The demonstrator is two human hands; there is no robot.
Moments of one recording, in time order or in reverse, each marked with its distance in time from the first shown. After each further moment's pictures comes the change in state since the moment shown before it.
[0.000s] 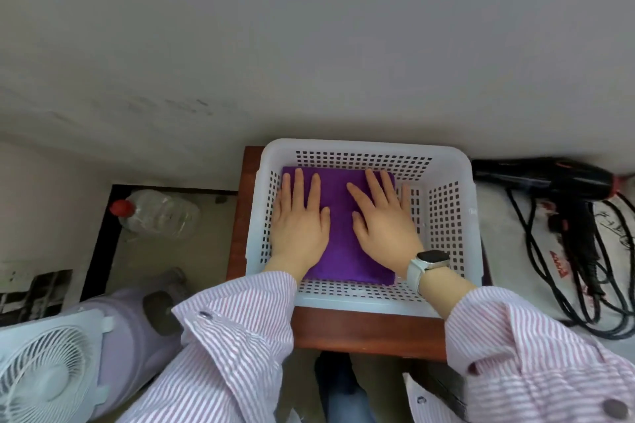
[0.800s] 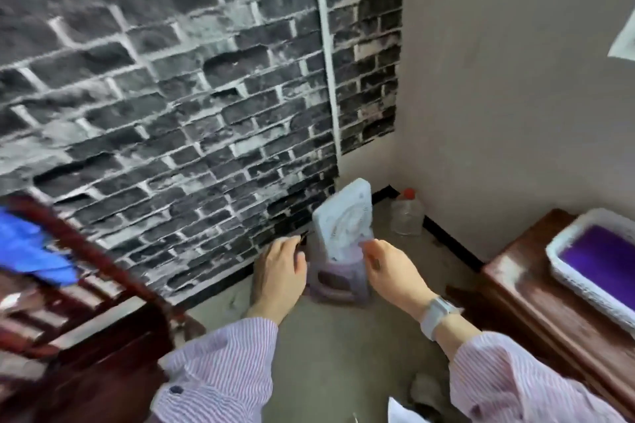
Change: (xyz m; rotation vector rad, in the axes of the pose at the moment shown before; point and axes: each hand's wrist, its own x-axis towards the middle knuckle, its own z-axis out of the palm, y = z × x) left_hand -0.633 -0.166 -0.122 -0.253 0.682 -0.841; right_hand -0.387 -0.383 0.020 0.187 -0.222 -0.832
